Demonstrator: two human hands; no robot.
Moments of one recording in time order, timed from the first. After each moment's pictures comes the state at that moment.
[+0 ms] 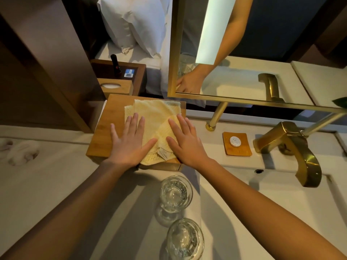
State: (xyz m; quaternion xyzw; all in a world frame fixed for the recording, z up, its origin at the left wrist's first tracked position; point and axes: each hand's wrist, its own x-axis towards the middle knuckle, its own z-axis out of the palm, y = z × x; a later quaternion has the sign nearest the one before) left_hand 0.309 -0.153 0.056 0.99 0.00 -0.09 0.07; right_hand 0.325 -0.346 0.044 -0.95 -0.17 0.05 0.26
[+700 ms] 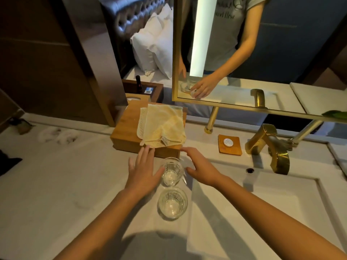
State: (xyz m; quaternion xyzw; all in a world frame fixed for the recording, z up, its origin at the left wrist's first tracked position) left_hand 0.160 -0.216 0.070 0.98 0.07 -0.04 0.21; right_hand 0.233 -0.414 0.054 -0.90 -0.26 0.13 0.33
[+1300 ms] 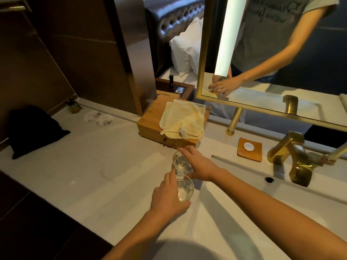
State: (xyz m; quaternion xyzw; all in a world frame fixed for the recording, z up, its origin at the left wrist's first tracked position) left_hand 0.077 -0.294 0.054 0.95 0.18 -0.08 0.24; right_hand 0.229 -0.386 0.048 -0.88 -0.43 0.15 0.15
